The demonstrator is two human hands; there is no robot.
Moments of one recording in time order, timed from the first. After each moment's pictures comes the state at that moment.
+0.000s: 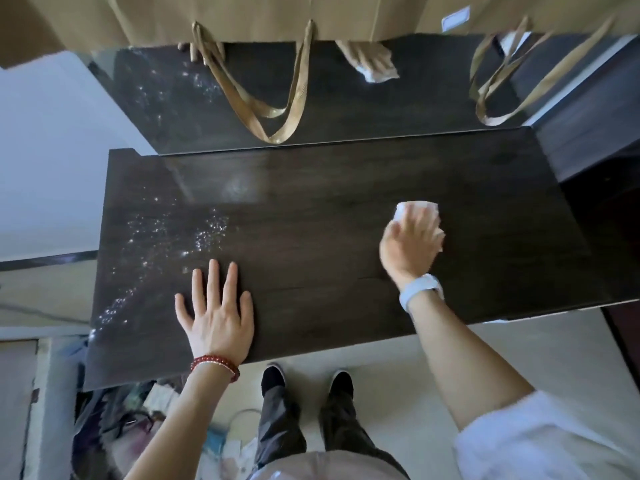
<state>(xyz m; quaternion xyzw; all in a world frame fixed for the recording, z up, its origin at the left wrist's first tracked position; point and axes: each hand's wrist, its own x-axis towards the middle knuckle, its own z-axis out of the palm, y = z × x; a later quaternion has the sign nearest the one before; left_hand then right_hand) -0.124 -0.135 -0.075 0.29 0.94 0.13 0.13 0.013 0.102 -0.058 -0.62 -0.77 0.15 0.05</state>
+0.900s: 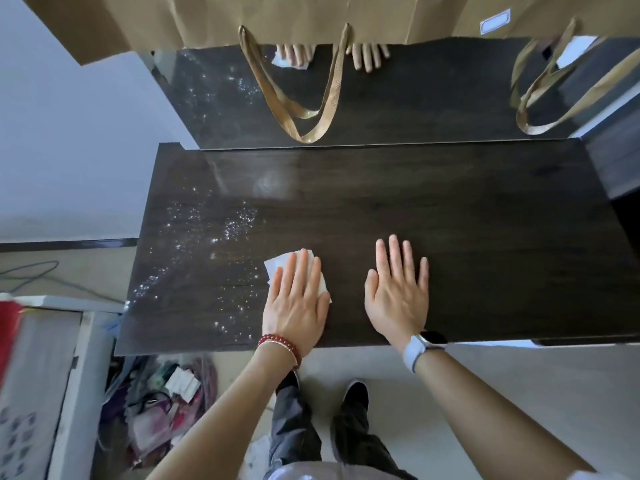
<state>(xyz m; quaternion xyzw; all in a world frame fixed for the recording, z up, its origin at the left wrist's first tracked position) -0.078 -0.097 -0.080 0.46 0.88 0.05 0.11 0.032 0.027 -0.086 -0.43 -0.89 0.10 0.00</state>
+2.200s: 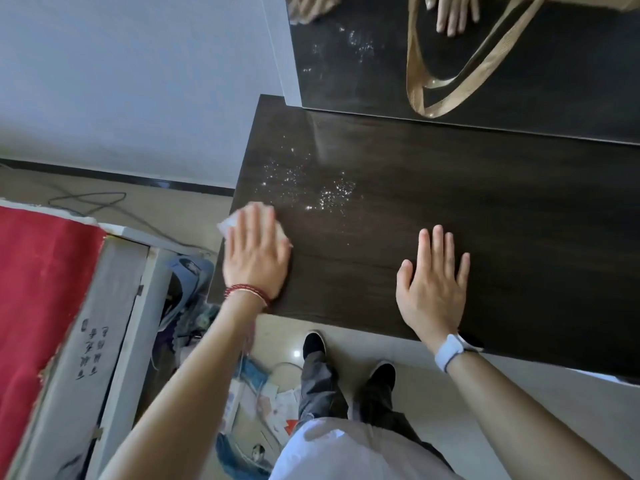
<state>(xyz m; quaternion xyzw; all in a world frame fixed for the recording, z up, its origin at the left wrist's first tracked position) -0.208 -0.202 -0.076 0.25 0.96 0.06 0.10 -0.031 -0.030 -0.086 -0.41 -0.91 0.09 0.04</state>
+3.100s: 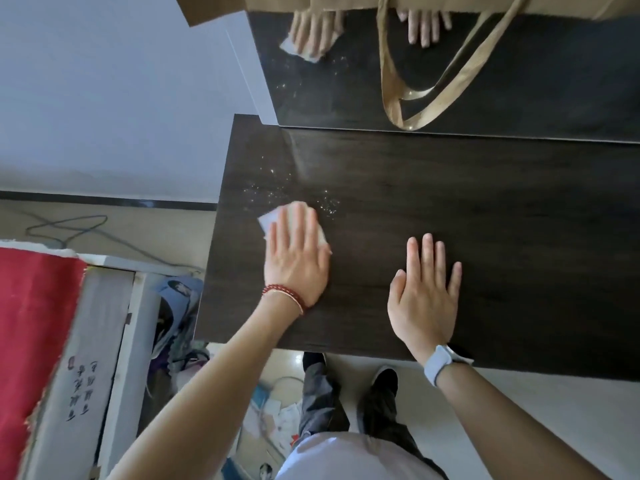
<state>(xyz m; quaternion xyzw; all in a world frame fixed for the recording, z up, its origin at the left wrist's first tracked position) -0.200 -0.129 -0.078 0.37 0.92 0.03 0.09 -0.043 -0.029 -0.085 -0.44 -0.89 0.08 0.01</state>
